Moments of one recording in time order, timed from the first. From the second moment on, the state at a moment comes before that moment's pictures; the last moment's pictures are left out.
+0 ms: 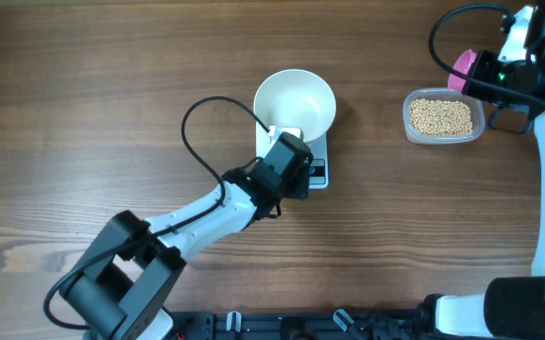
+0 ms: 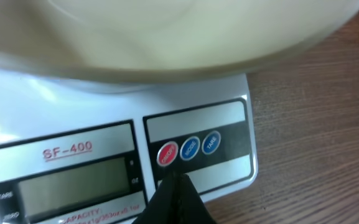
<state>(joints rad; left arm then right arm) -0.74 1.70 0.88 -0.13 -0.03 -0.58 -0.17 1.58 1.66 -1.08 -0.07 0.15</state>
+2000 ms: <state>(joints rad) -0.71 1.78 0.88 -0.04 0.00 -0.58 -0.17 1.58 1.66 -1.08 -0.07 0.15</state>
